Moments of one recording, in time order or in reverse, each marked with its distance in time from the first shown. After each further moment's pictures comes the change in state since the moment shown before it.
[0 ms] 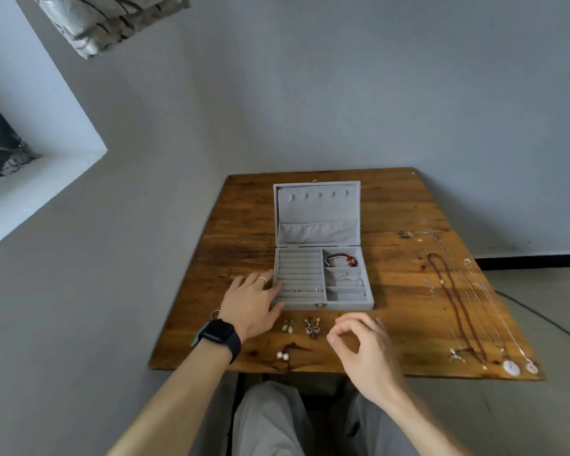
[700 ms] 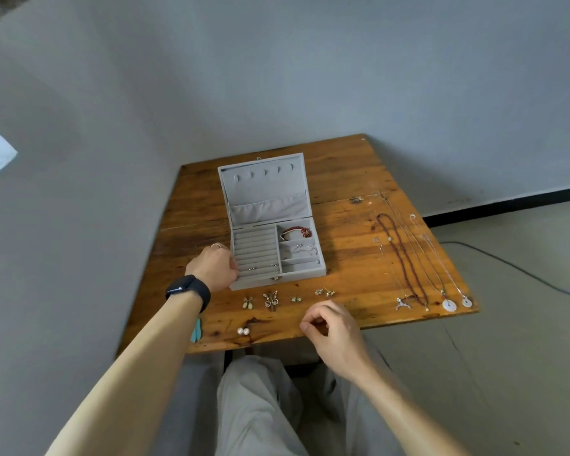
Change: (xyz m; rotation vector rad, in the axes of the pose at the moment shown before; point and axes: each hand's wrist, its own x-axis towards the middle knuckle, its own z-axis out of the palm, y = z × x) left_hand 0.040 0.014 -0.024 -0.247 -0.124 -0.202; right_hand -0.037 0.036 0.001 0.121 -0.030 0.084
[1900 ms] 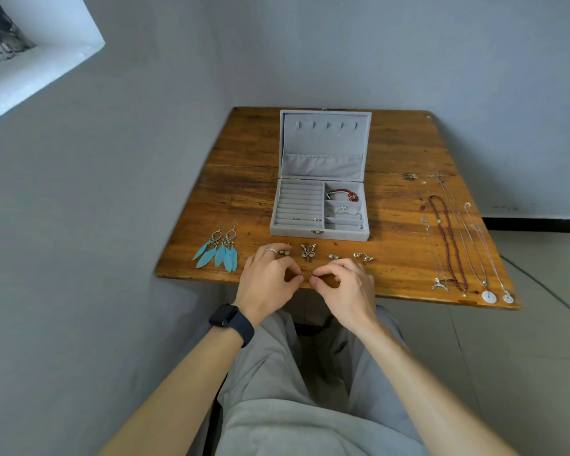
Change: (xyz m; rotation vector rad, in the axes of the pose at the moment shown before) left_hand -0.126 0.026 0.080 -0.276 0.257 0.076; right_hand 0.010 -0.020 0.030 -0.238 0.003 0.000
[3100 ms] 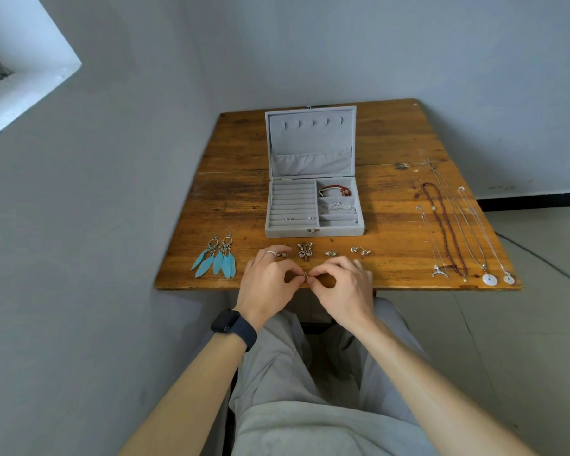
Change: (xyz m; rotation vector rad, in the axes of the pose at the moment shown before) left_hand 0.002 -0.001 0.001 0.006 0.002 0.057; right_hand -0.006 -0.006 0.005 -0.033 0.069 -0.015
